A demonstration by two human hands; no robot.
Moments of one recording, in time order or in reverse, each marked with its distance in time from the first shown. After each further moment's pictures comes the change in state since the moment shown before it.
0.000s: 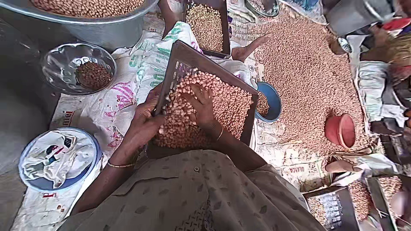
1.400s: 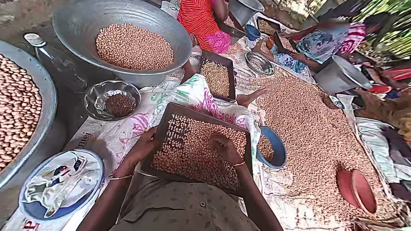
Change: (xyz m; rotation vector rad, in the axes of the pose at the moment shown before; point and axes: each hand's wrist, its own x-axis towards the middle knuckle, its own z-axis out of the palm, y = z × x) left_hand 0.034 -0.088 -0.051 0.076 -0.020 -0.234; right_hand -0.022 0.068 -0.039 0.350 -0.324 0.360
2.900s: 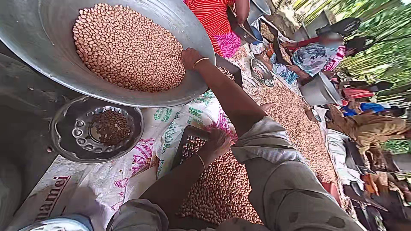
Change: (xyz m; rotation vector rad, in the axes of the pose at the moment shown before) left_hand 0.180 0.119 0.061 0.604 -0.523 0.374; right_hand 0.542 -0.072 0.069 -1.003 -0.487 -0.058
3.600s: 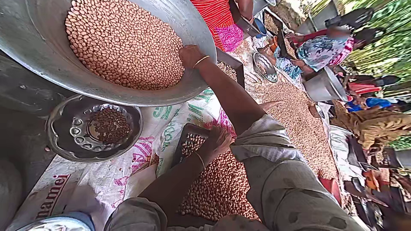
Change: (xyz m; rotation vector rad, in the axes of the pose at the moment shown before) left_hand 0.001 -0.001 -0.008 -0.015 -0.036 -0.001; right_hand -0.005 -0.004 0.003 -0.073 -0.030 -0.023
